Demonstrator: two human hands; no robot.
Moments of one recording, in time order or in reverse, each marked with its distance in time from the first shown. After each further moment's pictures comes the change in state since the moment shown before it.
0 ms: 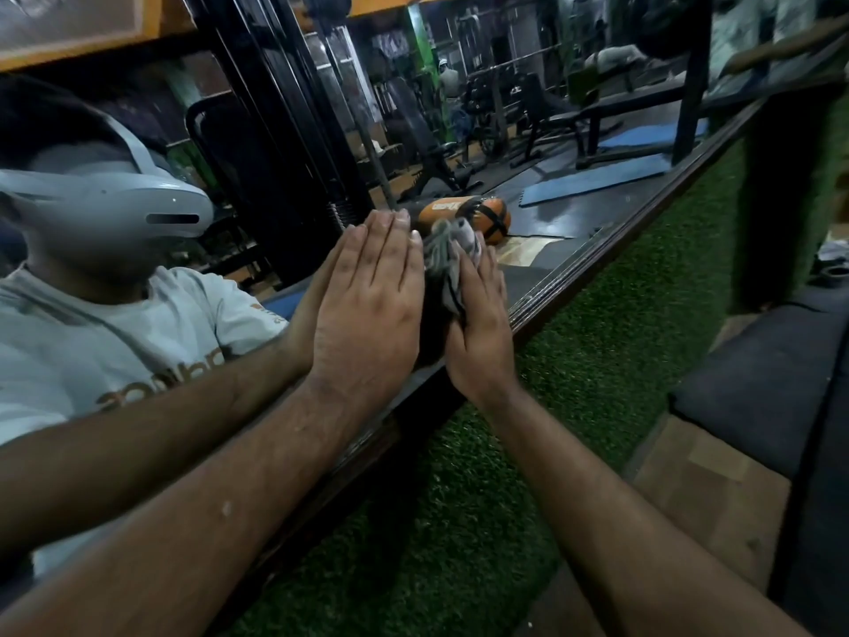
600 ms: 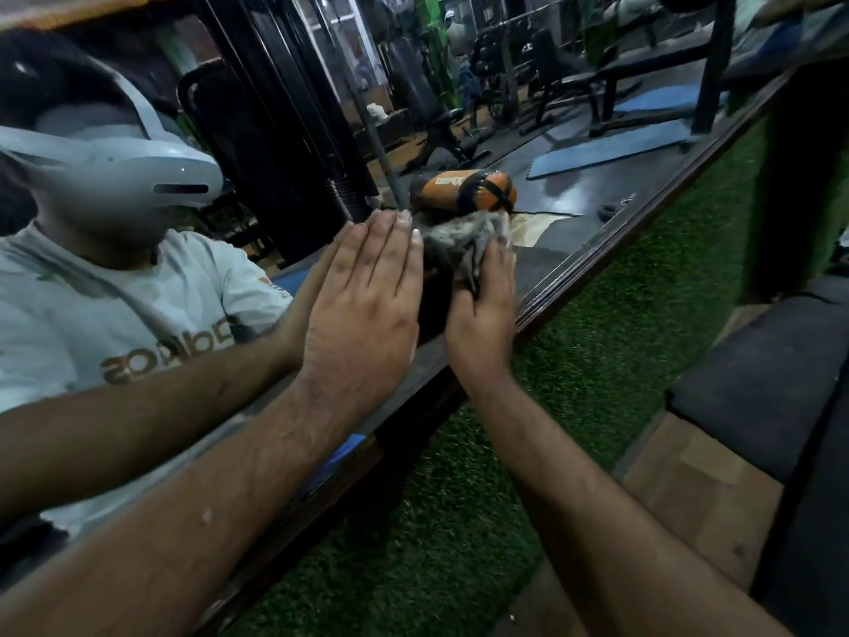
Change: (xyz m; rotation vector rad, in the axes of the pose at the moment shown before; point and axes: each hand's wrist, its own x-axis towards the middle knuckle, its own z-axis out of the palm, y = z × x) left_hand 0.054 0.020 0.006 0.034 -0.084 0.058; right_hand 0.060 0.009 -0.023 0.174 0.172 0.322
